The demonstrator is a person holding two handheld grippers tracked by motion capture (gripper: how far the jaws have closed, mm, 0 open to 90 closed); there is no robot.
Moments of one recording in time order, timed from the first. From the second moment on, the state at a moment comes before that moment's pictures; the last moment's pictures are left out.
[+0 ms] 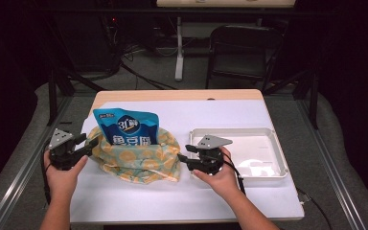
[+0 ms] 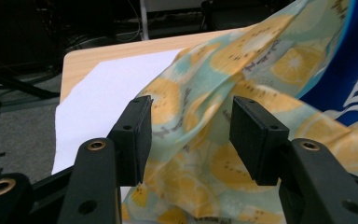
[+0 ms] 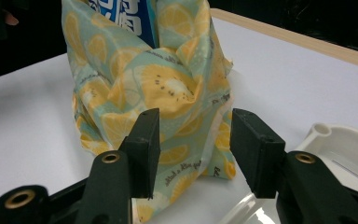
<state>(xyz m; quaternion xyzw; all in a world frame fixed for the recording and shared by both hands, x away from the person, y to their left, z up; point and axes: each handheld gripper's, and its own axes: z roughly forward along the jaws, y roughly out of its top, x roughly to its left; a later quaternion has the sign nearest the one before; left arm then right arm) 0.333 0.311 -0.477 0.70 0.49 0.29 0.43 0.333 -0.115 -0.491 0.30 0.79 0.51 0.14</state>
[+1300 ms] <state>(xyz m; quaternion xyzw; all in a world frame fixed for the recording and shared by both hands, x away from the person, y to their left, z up) 0.376 0.307 -0.471 0.70 0.49 0.26 0.45 0.397 -0.076 -0.455 0.31 0.80 0.51 0.09</state>
